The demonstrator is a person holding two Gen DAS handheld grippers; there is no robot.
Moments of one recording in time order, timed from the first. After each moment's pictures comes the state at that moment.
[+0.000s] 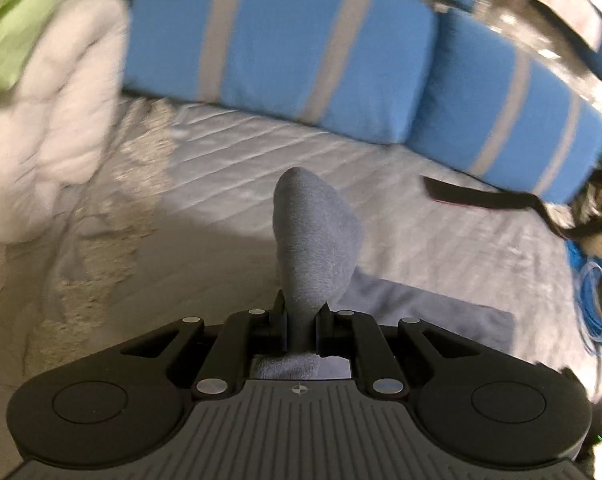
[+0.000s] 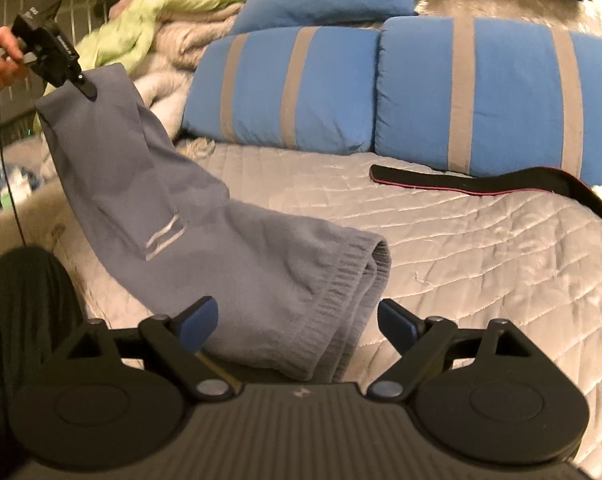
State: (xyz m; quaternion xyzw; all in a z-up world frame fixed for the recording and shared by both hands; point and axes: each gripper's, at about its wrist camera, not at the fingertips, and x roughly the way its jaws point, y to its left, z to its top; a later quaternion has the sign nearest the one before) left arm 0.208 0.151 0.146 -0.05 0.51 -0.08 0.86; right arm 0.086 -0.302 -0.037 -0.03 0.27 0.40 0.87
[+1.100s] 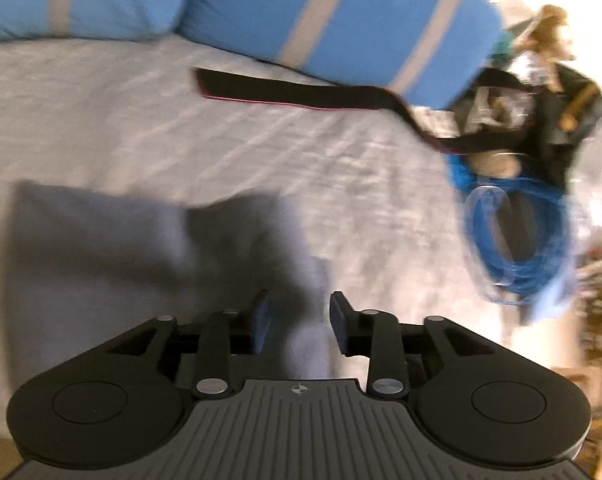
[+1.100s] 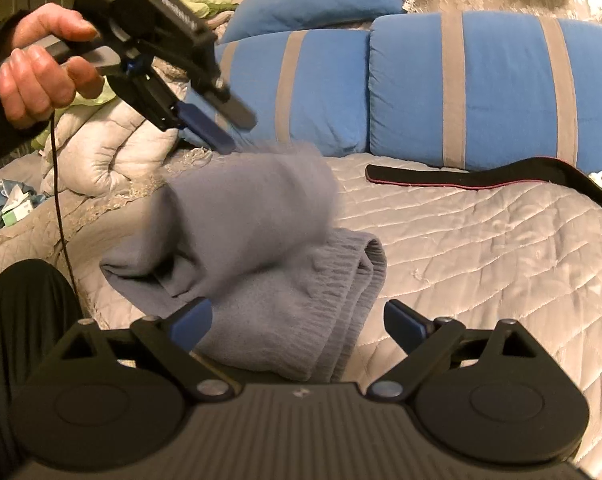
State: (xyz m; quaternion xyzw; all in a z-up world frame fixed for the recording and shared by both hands) left arm 0.240 -0.073 0.043 -0.11 0.57 -0.27 0.77; right arm 0.090 -0.307 -0.038 -0.01 0.28 0.40 0.87
